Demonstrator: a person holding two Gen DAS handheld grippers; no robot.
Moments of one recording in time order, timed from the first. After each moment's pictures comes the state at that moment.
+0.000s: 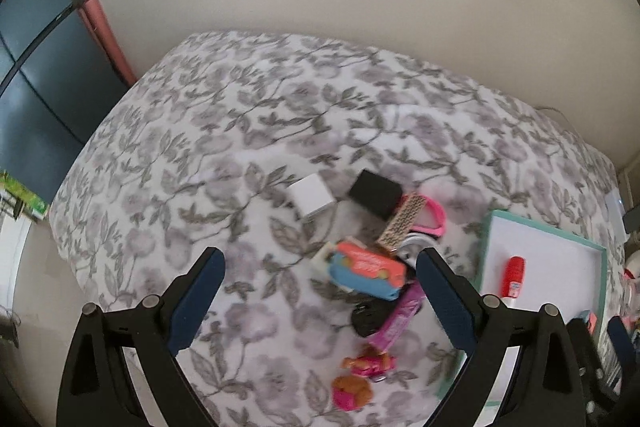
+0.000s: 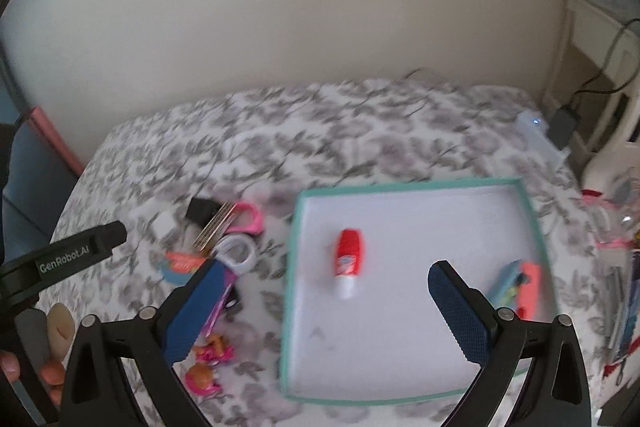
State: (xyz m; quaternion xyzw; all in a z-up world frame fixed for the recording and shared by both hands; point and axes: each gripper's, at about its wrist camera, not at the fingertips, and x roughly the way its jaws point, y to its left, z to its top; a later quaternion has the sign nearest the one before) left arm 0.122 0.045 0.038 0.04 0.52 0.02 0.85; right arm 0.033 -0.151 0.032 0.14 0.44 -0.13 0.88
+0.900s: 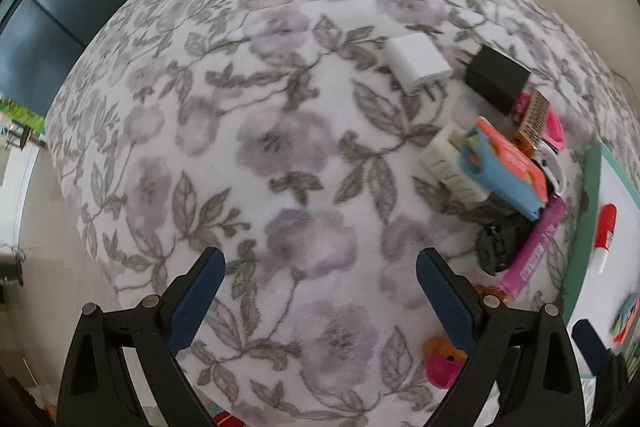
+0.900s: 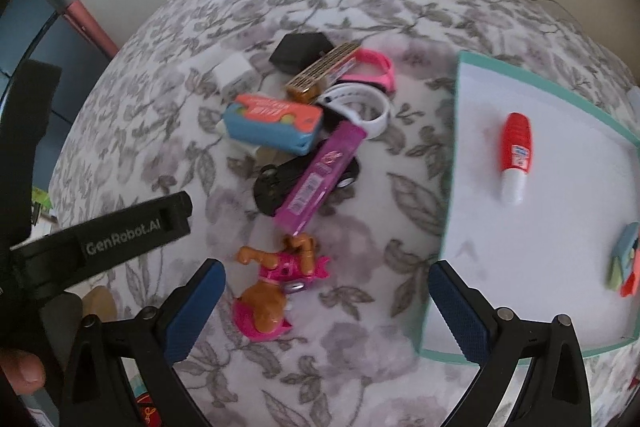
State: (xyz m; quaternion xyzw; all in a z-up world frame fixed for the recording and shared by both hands) left arm 0.098 0.121 -0.066 0.00 0.63 0.08 0.77; right arm 0.058 -0.048 -0.061 0.10 0.57 0.01 0.81
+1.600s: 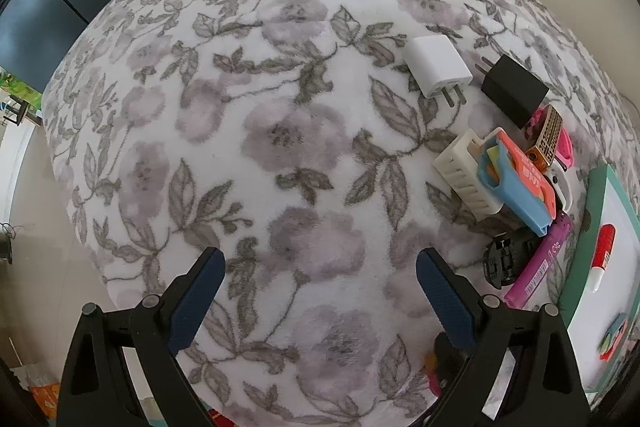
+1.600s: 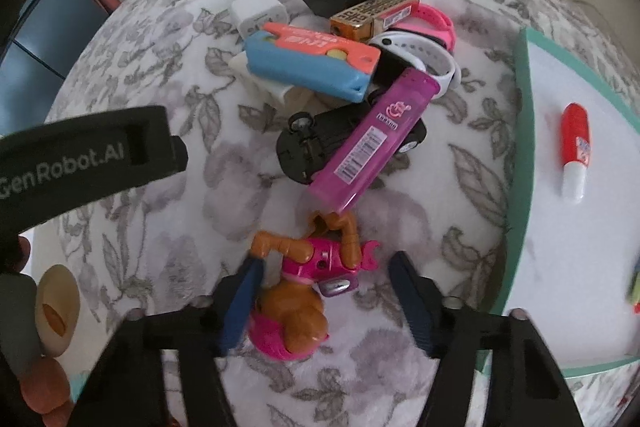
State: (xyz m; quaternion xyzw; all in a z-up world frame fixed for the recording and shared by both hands) left arm 0.107 0.137 -0.076 -0.03 0.64 0.08 0.76; right arm 0.068 -0.007 -0.102 0.06 0.61 0.02 0.79
